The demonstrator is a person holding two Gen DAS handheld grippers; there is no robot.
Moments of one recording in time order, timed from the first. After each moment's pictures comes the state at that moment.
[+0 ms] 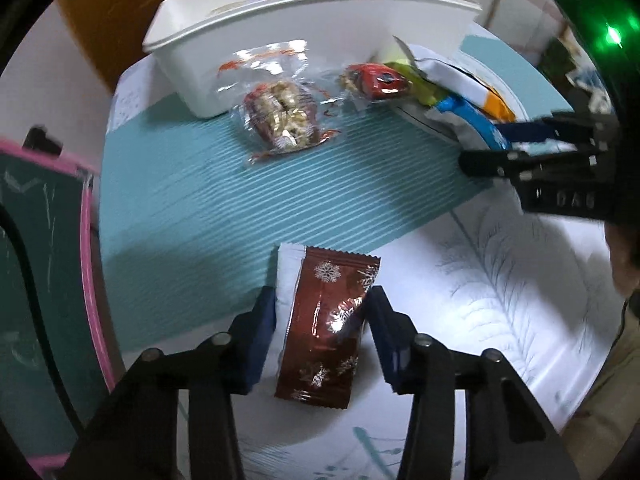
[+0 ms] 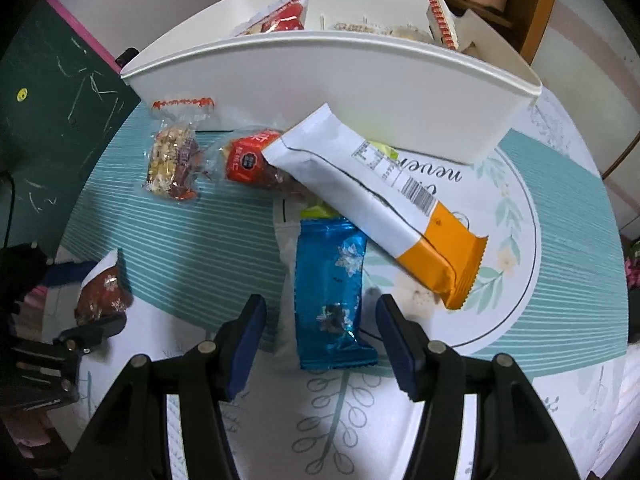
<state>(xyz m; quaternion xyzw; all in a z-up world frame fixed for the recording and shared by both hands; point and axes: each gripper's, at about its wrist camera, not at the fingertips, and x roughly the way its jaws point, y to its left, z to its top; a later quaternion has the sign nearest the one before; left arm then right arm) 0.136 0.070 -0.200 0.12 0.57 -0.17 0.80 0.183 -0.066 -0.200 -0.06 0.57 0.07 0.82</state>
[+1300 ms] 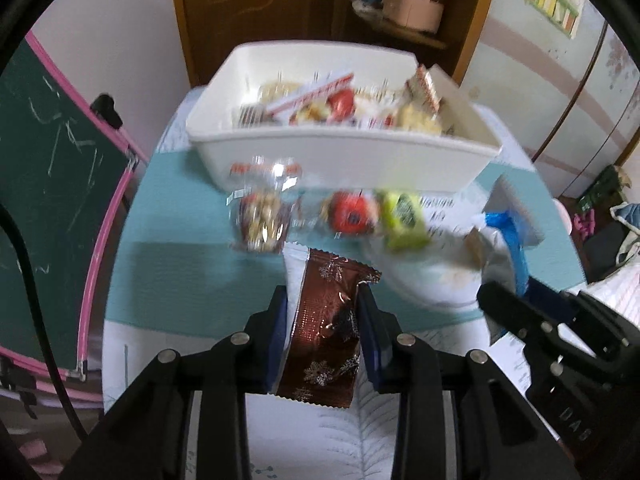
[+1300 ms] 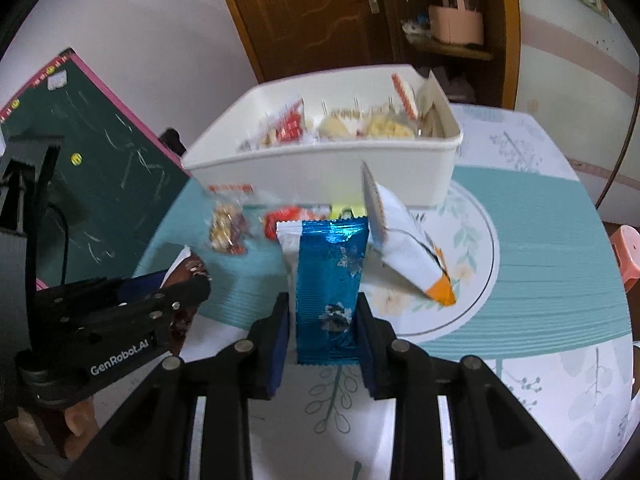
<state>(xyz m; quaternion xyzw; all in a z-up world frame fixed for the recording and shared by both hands) 0.142 0.006 -0.123 -0.01 0.50 -0.05 0.87 0.141 -0.117 -0.125 0.05 0.46 0.12 0.88</state>
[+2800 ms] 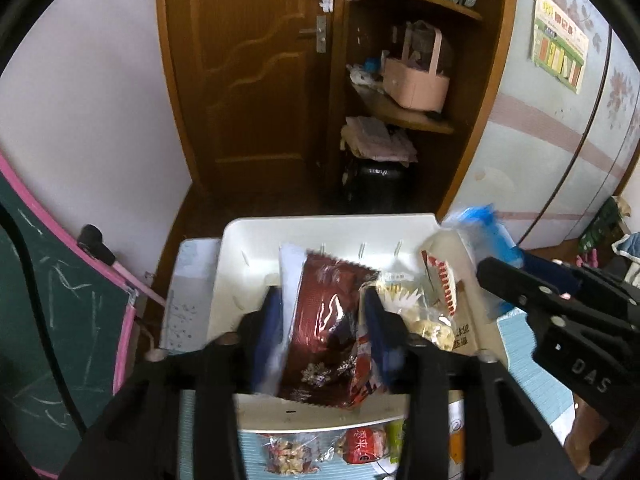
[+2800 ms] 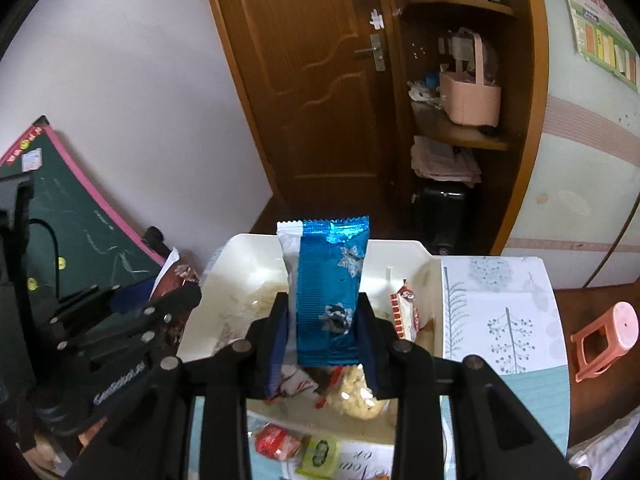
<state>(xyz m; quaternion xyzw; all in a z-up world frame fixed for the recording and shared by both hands) 0.332 0.009 -0.019 0.00 0.43 -0.06 0.90 0.340 -0.111 -0.023 0.02 0.42 0.10 0.90</state>
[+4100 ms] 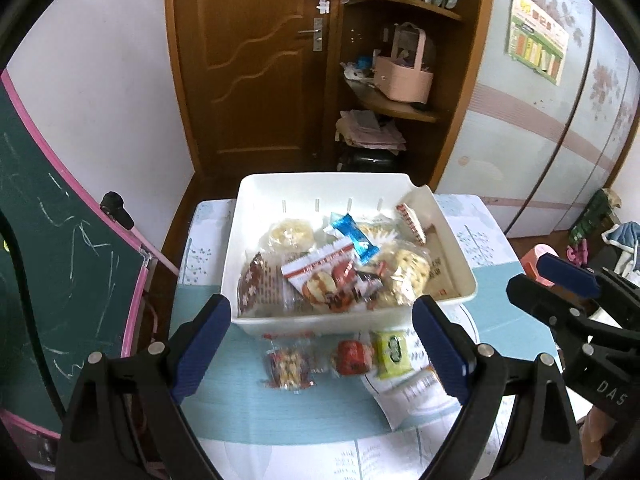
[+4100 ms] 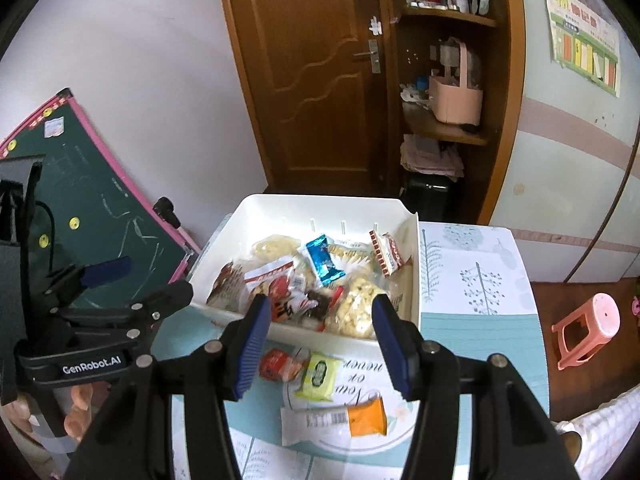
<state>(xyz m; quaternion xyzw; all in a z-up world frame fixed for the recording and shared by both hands) 0.206 0.016 0.001 0.00 0.42 -0.06 0.91 0.216 -0.111 0.001 0.00 0.40 0.10 0.91</state>
